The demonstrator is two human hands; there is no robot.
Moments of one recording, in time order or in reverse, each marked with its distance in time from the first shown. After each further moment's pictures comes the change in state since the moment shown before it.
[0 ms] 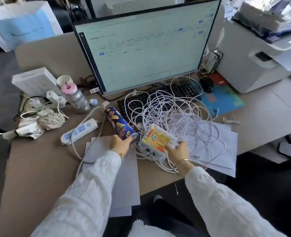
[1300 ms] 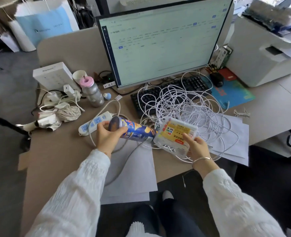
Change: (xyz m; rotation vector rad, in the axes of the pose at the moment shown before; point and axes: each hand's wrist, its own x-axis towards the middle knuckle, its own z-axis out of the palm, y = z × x) left_hand -0.027 -0.028 -0.102 -0.477 0.110 0.180; right_hand -0.062 -0.004 -0.004 0.539 -0.051 0.054
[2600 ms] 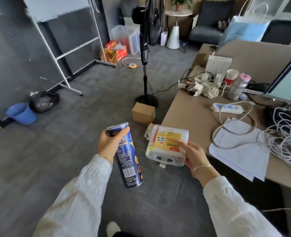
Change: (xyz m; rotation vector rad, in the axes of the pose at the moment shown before) left_hand -0.351 -0.151 -0.446 -0.465 0.678 -0.106; right_hand -0.393 0.185 0.202 -0.336 -0.861 0.083
